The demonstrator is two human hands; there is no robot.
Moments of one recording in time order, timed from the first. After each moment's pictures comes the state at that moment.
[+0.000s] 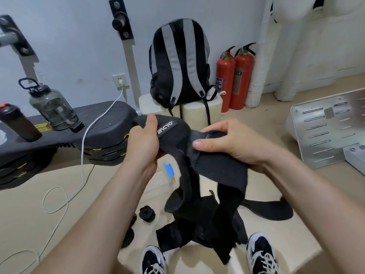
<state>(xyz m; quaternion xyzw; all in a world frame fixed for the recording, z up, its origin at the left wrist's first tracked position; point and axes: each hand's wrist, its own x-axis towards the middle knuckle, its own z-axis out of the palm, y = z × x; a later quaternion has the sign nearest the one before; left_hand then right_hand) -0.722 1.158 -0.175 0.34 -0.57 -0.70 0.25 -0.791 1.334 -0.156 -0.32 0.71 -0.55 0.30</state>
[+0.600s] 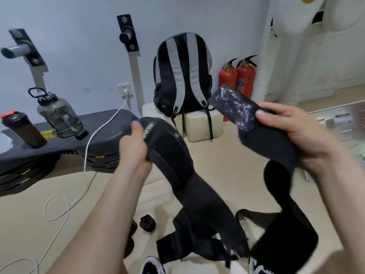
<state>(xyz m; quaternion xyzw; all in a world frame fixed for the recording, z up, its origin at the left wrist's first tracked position) -0.730 1.128 -0.172 0.38 -0.44 -0.75 0.31 -0.820 1.392 -0.126 -0.25 0.58 -0.73 0.23</state>
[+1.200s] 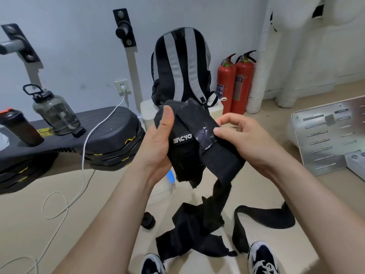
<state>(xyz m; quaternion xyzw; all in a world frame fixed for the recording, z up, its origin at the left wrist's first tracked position) -0.725 1.171 -0.166 0.08 -0.56 -0.81 0.15 -0.803 1.339 -0.157 -0.25 0.70 -0.64 0.20</state>
